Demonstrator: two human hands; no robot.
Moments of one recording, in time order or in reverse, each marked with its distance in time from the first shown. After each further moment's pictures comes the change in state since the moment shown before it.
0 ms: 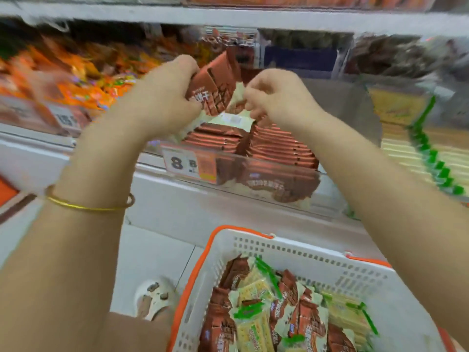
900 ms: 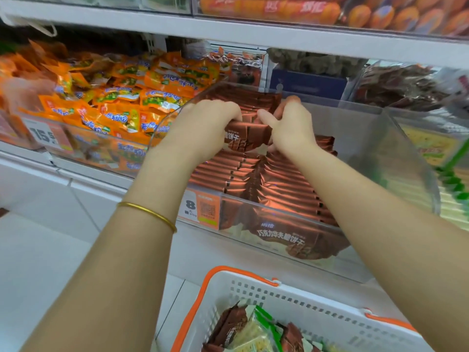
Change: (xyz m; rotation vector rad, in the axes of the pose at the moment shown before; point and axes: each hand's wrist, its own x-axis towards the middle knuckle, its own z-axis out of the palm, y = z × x) left_hand 0.079 -0.029 0.078 0.120 0.005 0.124; right_hand 0.081 0.058 0.038 -0.059 0.278 0.180
